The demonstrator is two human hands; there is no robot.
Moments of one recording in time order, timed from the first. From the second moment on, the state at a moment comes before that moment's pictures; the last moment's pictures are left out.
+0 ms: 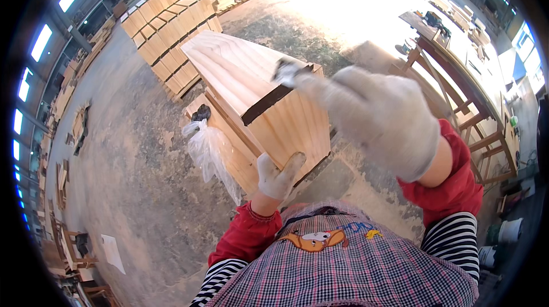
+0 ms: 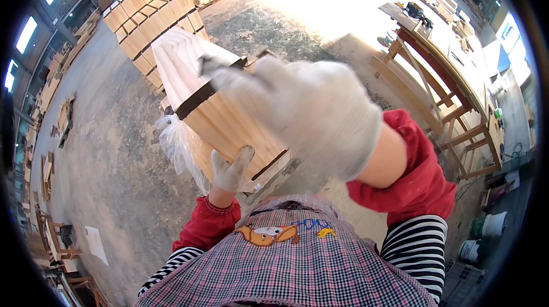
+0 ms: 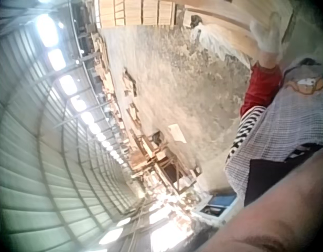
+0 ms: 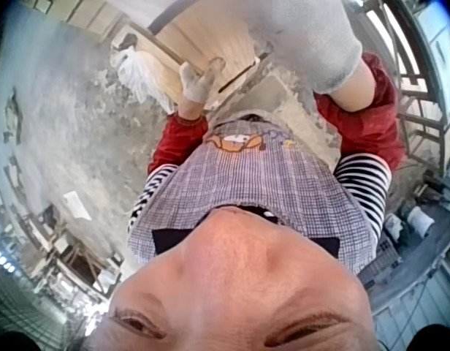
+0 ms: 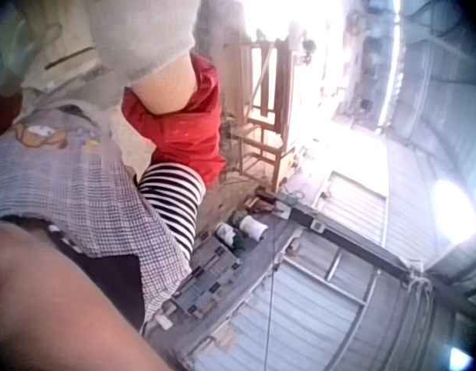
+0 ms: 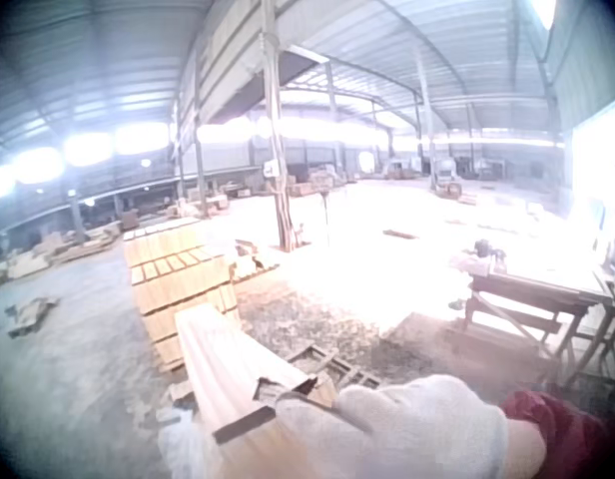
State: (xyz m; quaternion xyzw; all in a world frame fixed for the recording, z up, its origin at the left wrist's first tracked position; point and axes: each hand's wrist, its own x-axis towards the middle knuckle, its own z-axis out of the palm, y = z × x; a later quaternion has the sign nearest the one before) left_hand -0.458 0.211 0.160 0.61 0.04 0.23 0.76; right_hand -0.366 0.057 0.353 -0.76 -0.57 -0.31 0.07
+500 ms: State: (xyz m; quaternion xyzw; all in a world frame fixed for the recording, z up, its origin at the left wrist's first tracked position) left_hand -0.462 0.206 0.146 0.63 0.03 0.20 0.75; right_hand -0.301 0.012 0.300 -0.82 -0.42 -0.06 0.38
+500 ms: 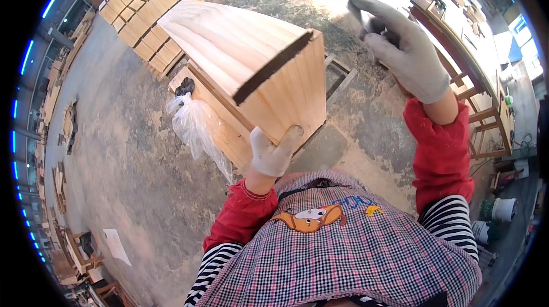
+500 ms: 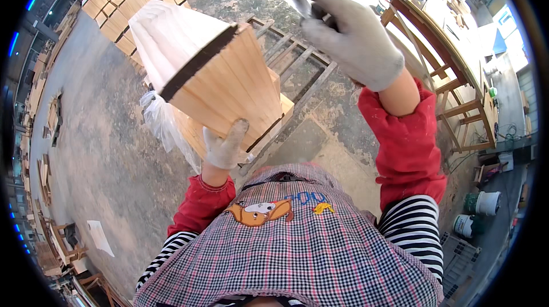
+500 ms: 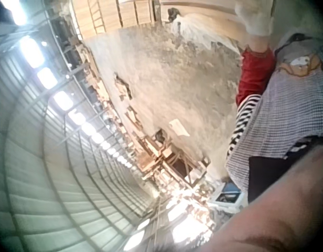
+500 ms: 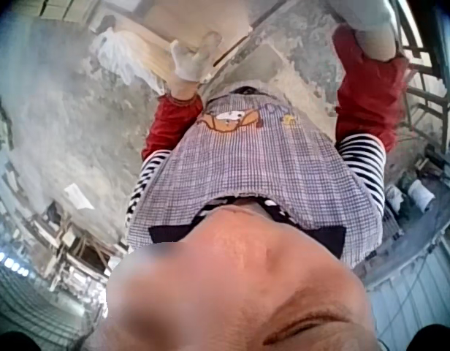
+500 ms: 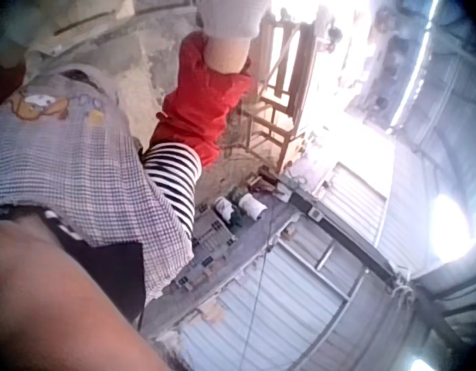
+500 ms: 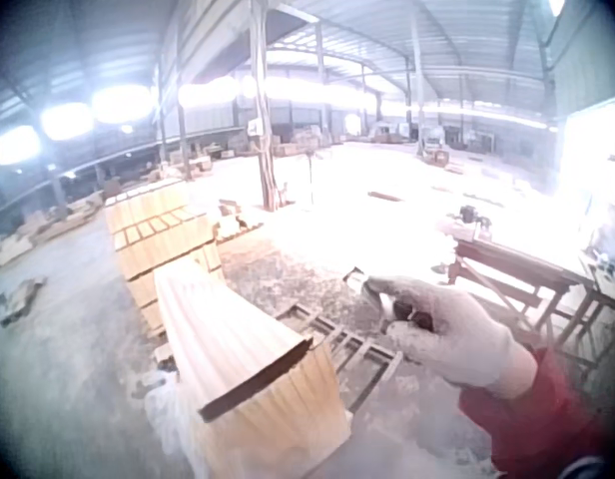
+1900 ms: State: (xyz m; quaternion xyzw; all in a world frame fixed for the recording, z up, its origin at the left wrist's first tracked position) left_hand -0.444 0.215 0.216 0.60 -0.24 -0.01 0.77; right_hand -0.397 -0.015 0.139 -0.47 0.22 0.11 0.85
